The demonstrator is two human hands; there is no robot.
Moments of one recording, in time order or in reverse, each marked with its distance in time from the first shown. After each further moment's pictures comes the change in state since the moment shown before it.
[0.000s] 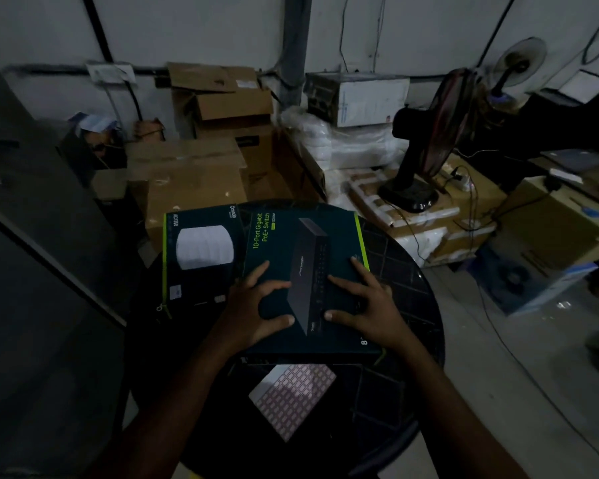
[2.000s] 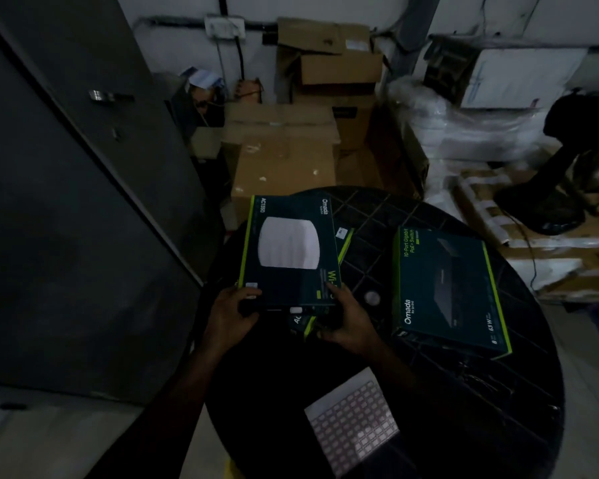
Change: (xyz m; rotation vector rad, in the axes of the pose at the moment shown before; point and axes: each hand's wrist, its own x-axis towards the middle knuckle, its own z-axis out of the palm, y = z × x) left_hand -0.017 -0.182 -0.038 -0.045 0.307 -0.501; right_hand 0.128 0.003 0.203 0.269 -0.318 -0.059
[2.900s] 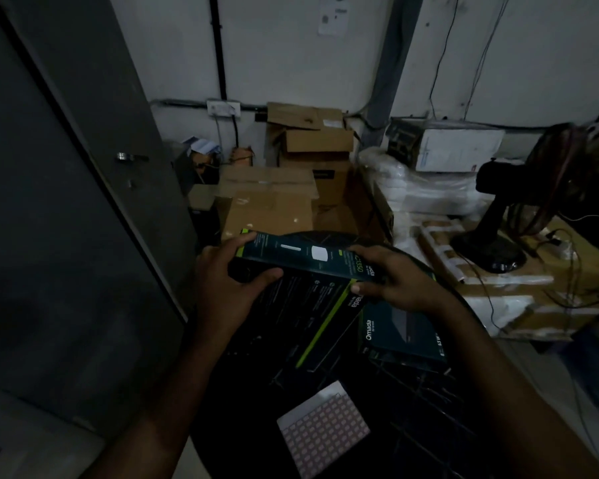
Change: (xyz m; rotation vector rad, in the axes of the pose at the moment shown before) left_hand -0.085 0.183 -0.062 -0.234 0.572 0.421; right_hand -0.081 -0.152 -0.215 -0.358 -0.055 -0.297
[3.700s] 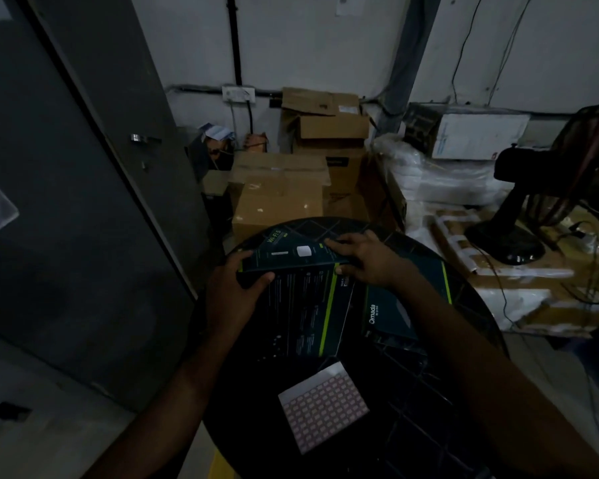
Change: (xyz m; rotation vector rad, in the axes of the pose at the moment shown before) left_hand -0.044 -0.047 0.023 0.110 -0.079 -0.277; right_hand 0.042 0.033 0.043 -0.389 -0.151 -0.029
